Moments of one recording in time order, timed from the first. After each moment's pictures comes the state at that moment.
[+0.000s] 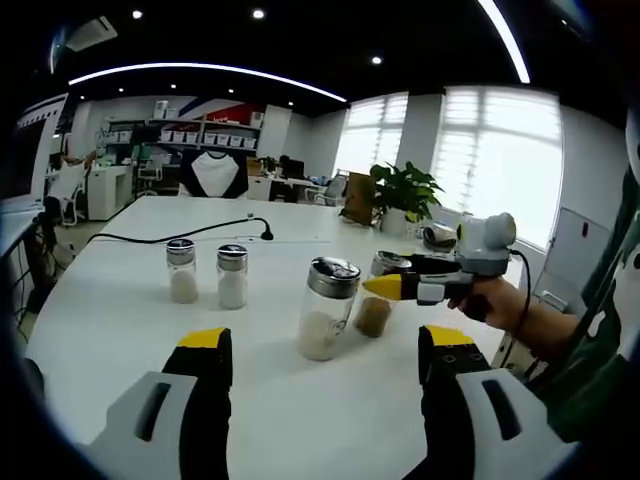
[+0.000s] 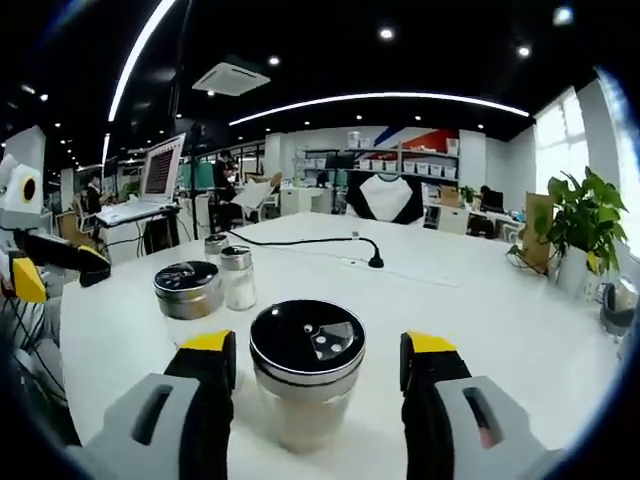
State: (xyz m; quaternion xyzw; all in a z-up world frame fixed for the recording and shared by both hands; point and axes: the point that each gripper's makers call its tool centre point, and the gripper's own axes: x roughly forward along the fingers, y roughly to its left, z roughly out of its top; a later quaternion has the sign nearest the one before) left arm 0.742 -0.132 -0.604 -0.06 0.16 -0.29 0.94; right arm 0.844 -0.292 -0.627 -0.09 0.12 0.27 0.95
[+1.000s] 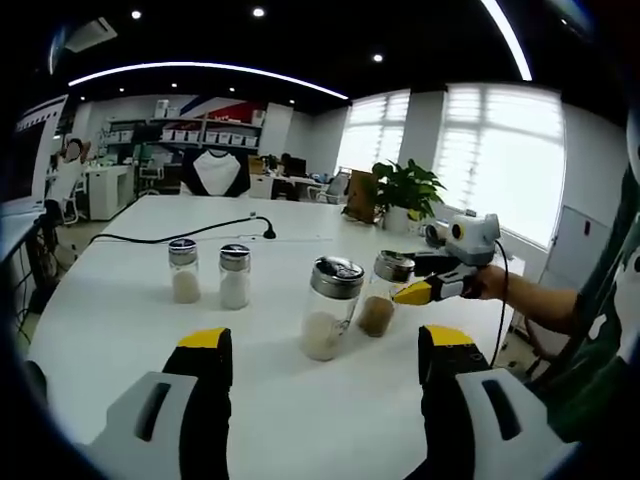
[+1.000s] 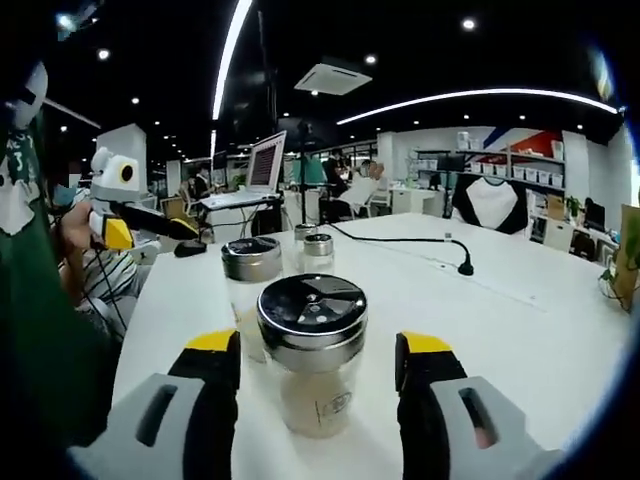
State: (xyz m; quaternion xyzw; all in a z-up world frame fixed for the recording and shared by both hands) left arm 0.742 -0.133 -0.602 -0.06 0.17 -0.29 0.94; right arm 0.817 -0.284 -0.642 -0.07 0.13 0.52 0.84
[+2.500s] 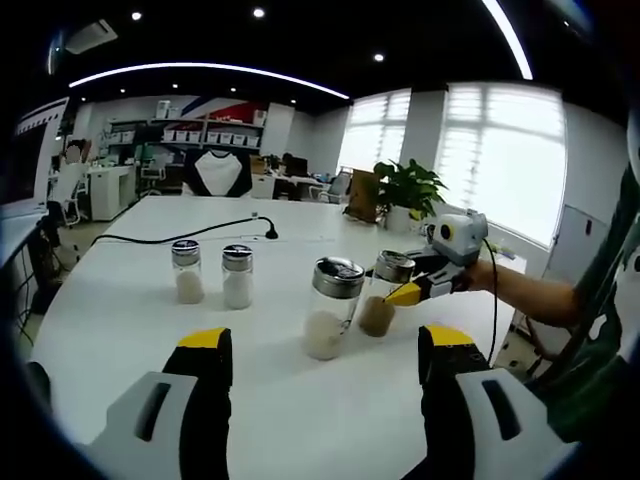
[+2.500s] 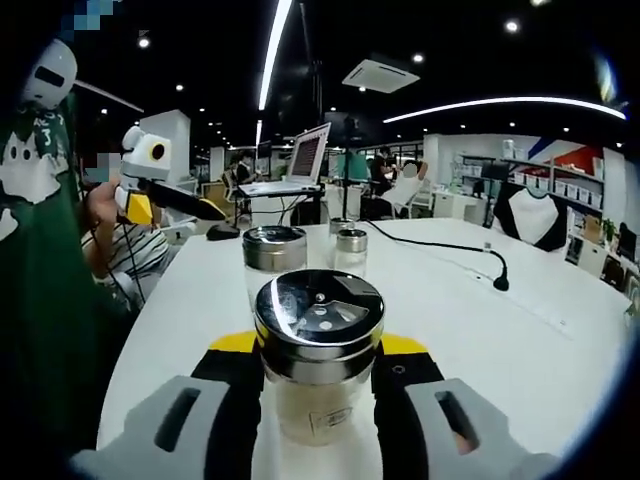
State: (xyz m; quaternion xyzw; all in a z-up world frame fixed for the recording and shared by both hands) left arm 0.741 -0.129 -0.601 -0.06 0.17 -0.28 0.94; right arm 0.820 -0.270 -0.650 -0.11 0.12 0.58 0.80
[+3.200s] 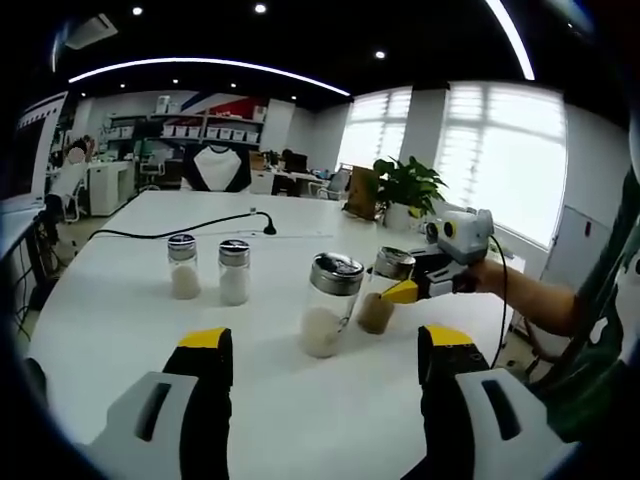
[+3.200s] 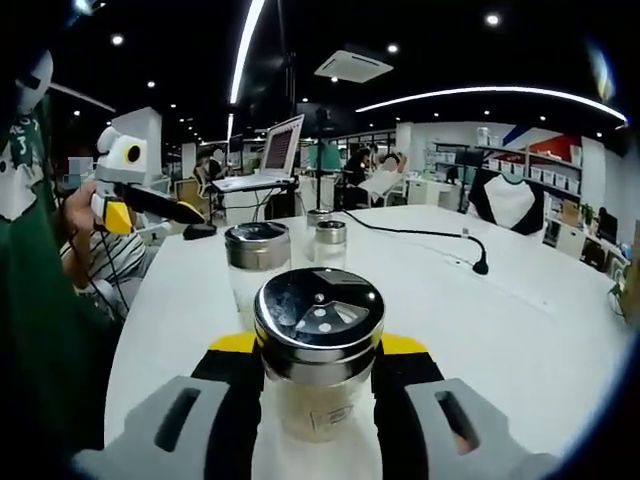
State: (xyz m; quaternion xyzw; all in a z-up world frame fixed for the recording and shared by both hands) left arm 0.742 -0.133 -0.605 -0.06 0.18 -0.28 0.94; right arm 0.825 -0.275 -0.652 -0.10 0.15 0.52 0.84
